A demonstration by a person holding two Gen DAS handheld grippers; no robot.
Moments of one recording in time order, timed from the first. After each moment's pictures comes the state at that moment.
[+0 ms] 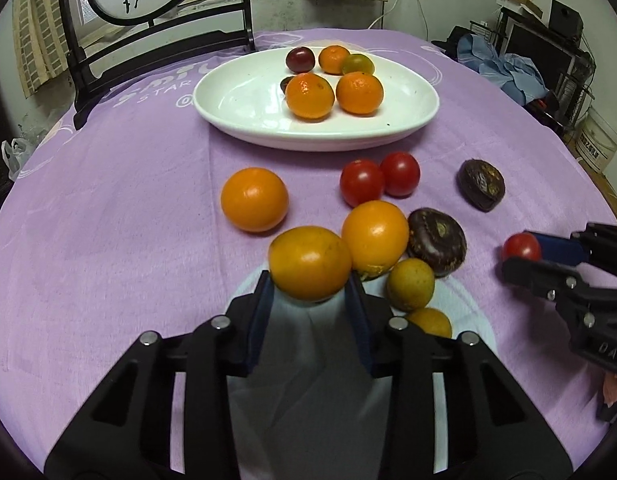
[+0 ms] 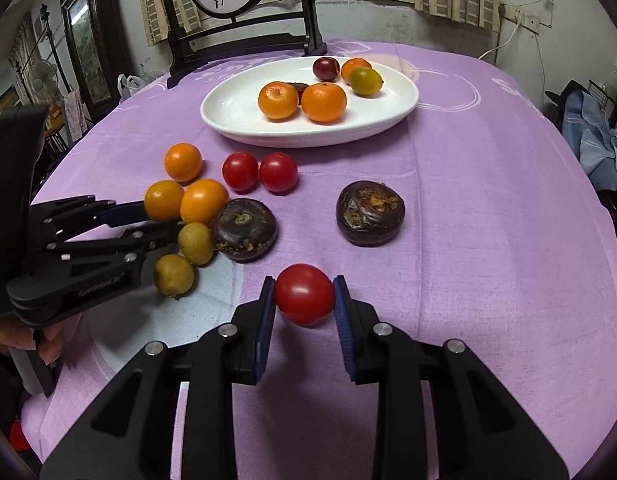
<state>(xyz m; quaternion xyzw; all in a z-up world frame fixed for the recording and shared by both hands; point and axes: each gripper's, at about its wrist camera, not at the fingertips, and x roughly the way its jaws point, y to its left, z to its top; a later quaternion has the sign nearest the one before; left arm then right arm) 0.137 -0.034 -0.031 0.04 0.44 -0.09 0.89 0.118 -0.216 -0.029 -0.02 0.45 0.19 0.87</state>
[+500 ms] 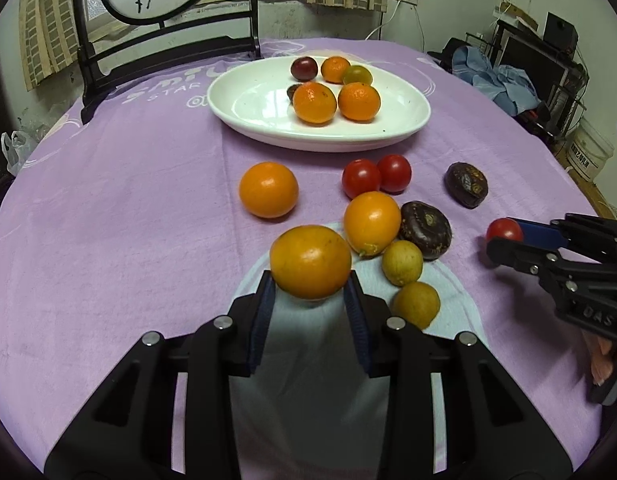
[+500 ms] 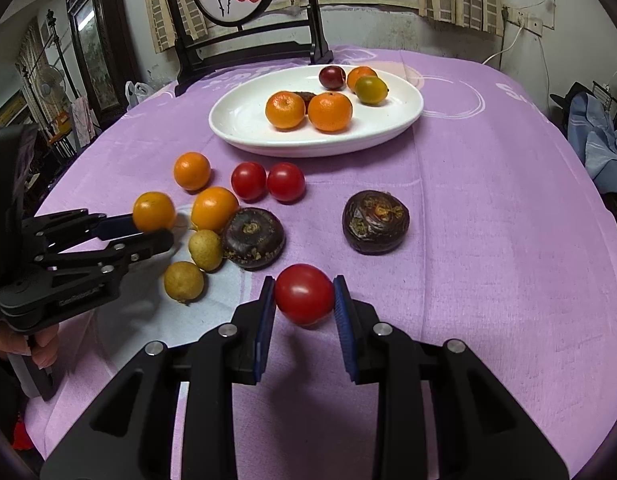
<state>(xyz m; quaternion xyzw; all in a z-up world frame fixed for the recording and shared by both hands) 0.112 -0.019 -0.018 0.02 0.43 -0.10 0.90 0.117 -0.218 -0.022 -0.01 0.43 0.21 0.88</state>
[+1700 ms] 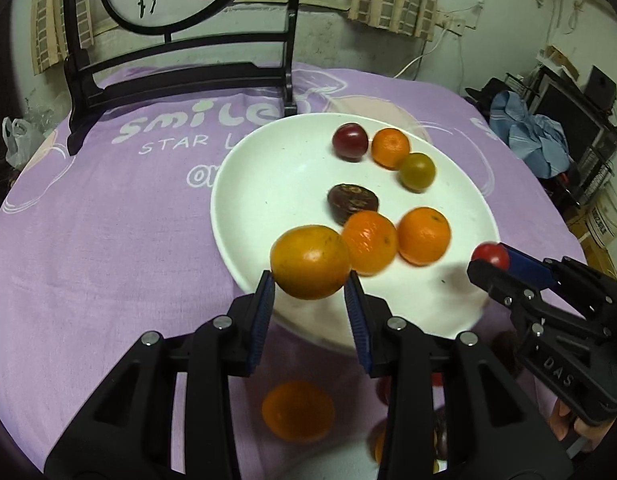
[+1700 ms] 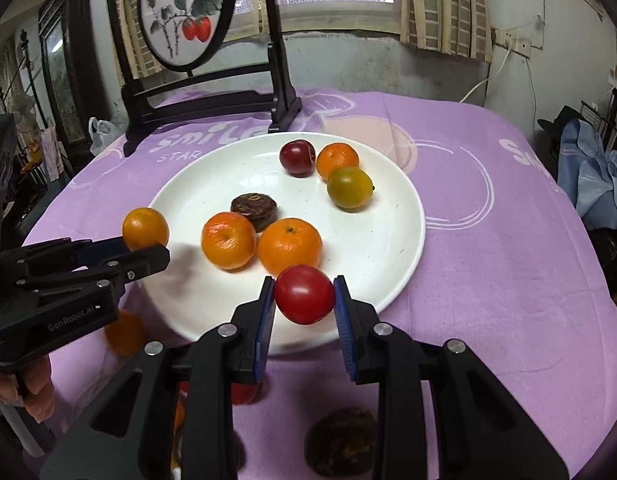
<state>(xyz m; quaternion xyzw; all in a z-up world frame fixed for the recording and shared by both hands) 0.261 -0.015 0.009 -0.04 0.43 -0.05 0.90 0.254 -0.190 0.003 0.00 0.40 0.15 0.90</state>
